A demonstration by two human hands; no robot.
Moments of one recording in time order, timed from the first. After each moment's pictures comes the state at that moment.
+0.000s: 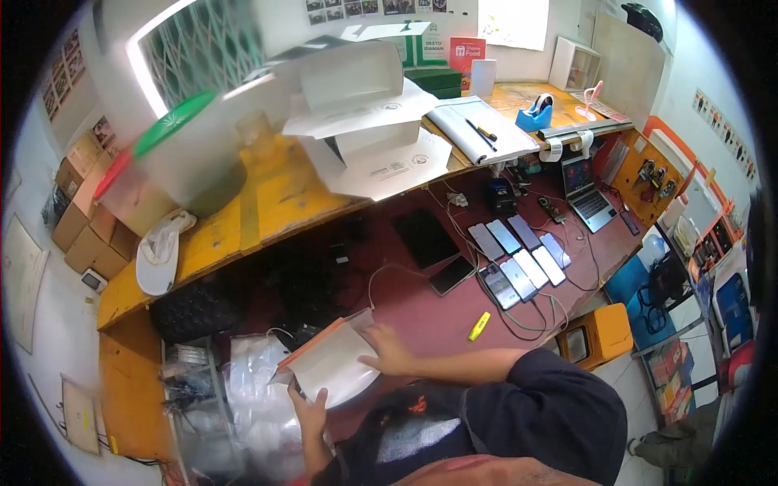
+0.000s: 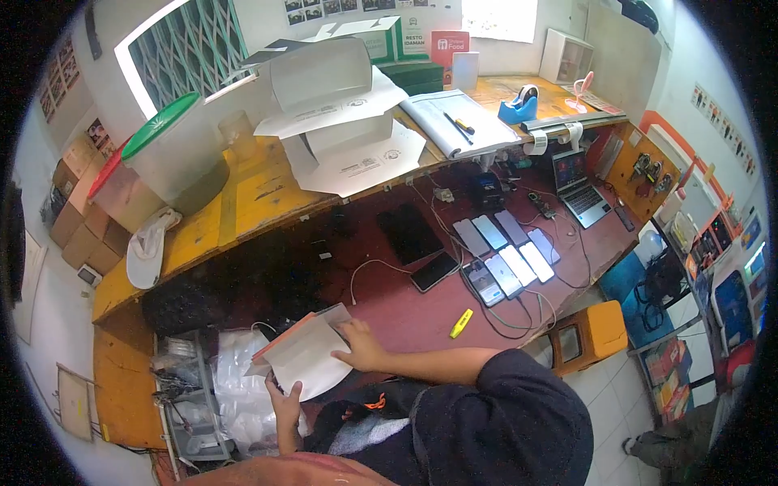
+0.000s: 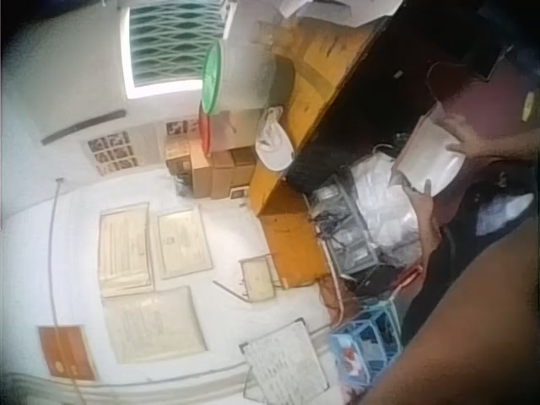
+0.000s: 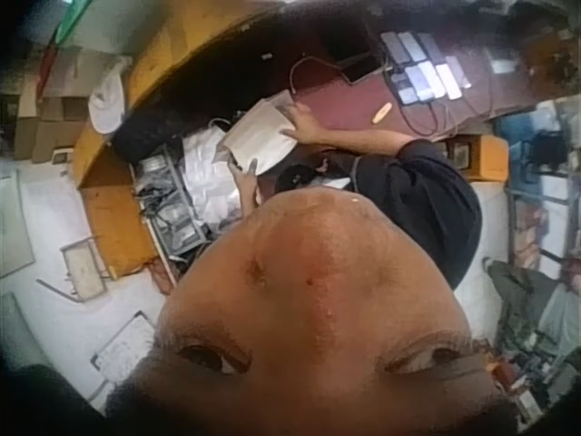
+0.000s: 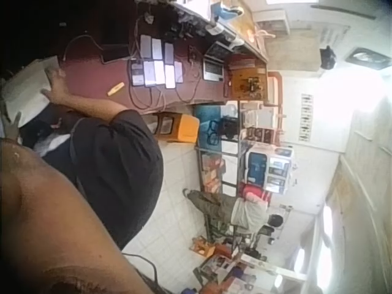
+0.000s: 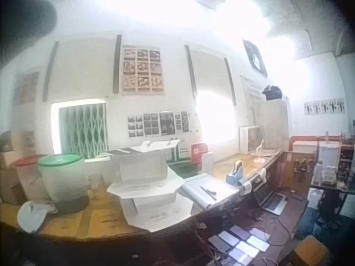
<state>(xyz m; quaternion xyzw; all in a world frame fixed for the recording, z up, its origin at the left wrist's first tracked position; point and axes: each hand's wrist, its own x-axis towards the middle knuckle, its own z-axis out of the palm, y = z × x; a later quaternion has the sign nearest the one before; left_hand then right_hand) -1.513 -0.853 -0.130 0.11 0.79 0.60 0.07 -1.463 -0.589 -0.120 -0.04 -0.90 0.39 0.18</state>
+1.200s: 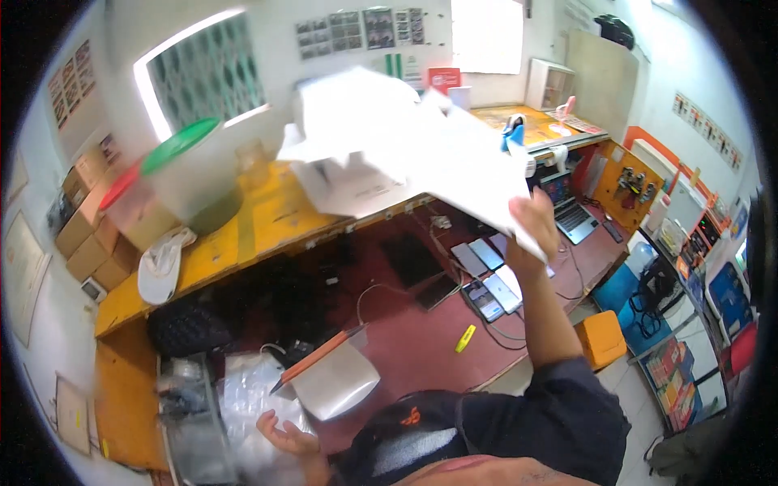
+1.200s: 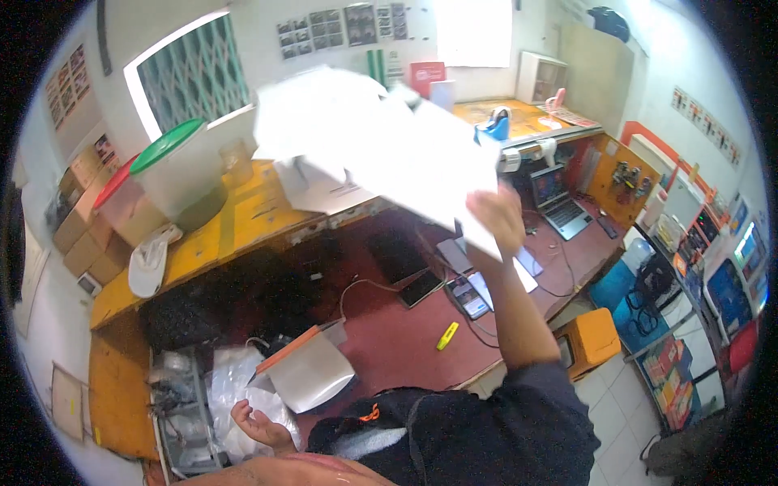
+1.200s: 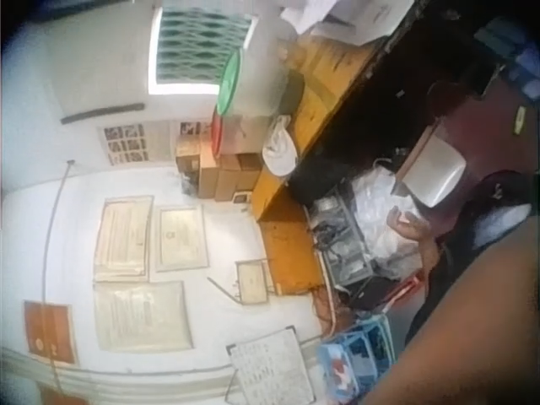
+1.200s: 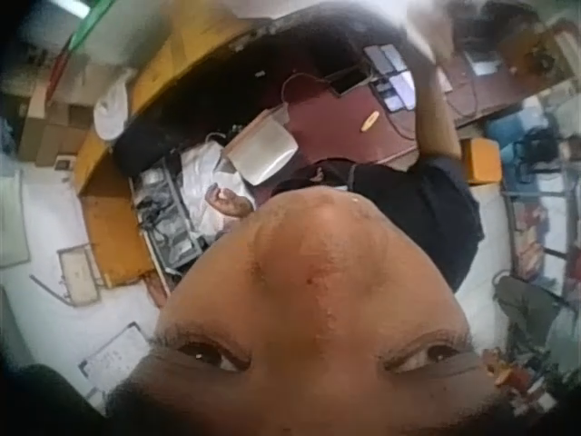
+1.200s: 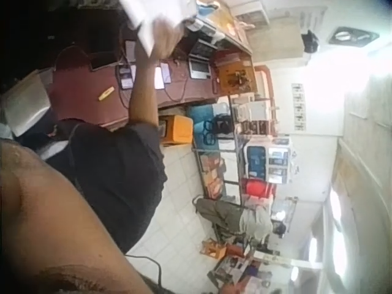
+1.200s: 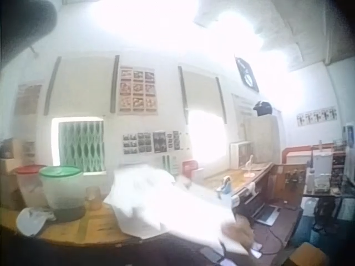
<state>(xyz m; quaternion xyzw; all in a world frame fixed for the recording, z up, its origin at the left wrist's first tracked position) -1.473 -0.857 -0.087 0.19 0.69 0.59 -0.38 -1.348 -0.387 0.157 0.07 -0.67 -0.08 0.74</state>
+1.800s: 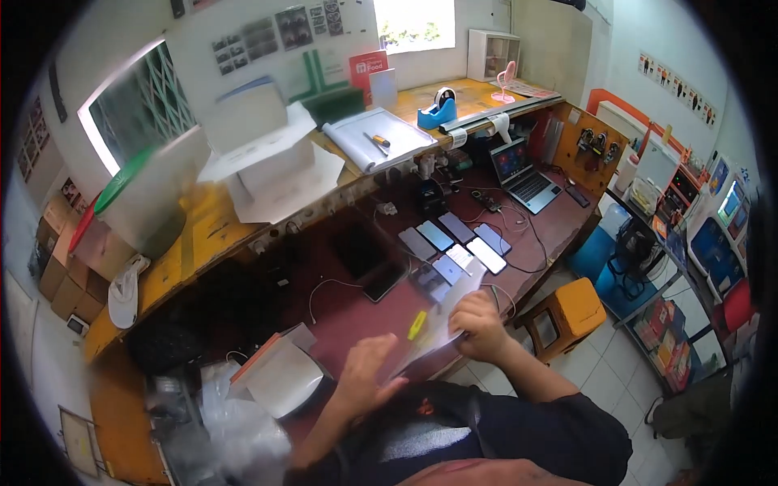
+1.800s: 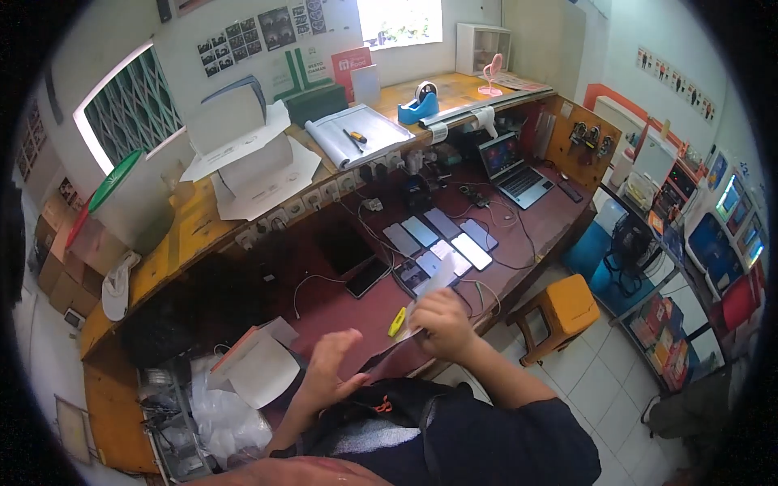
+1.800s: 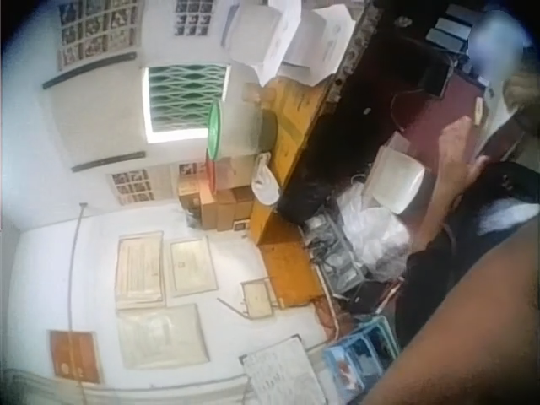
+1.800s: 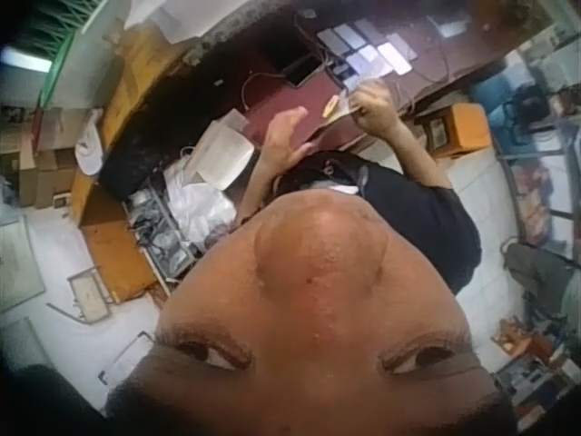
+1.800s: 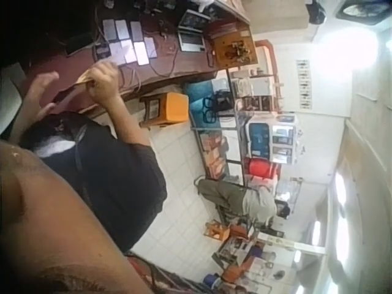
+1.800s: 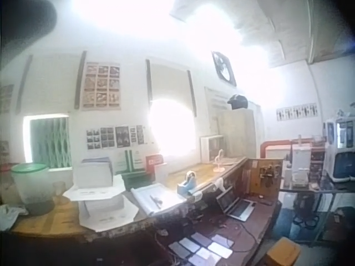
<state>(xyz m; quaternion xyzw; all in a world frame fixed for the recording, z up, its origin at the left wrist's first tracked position) -1.368 -0.629 0.048 0.66 0.62 0.43 -0.02 -1.192 -0.427 0.057 -0.02 -0.90 0.16 0.41</state>
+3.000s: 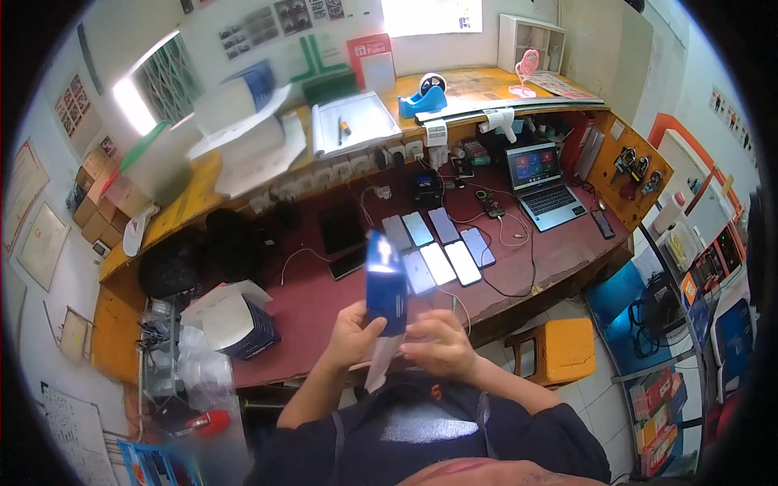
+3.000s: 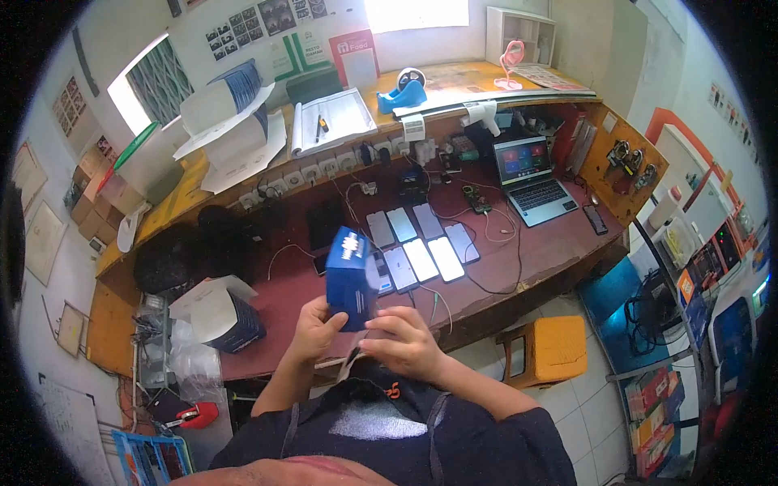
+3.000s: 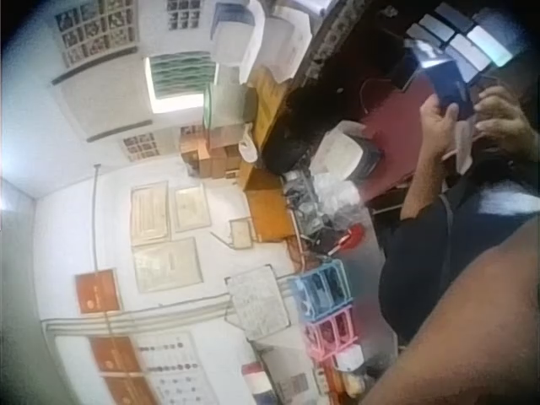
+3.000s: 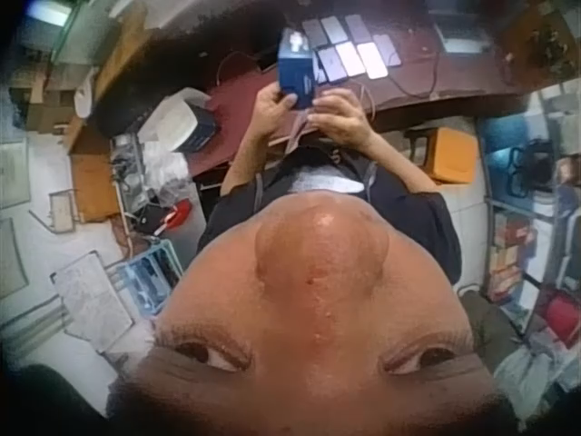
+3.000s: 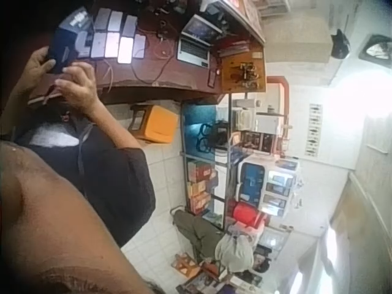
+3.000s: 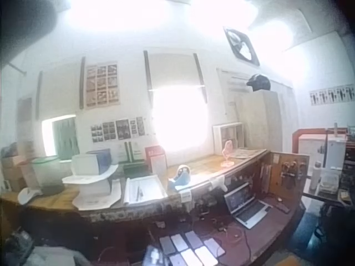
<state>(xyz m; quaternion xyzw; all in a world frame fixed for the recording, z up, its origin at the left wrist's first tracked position) -1.208 -0.447 0.032 0.36 0.57 0.66 0.32 -1.059 -0.291 0.021 0.15 -0.83 0.28 0.45</state>
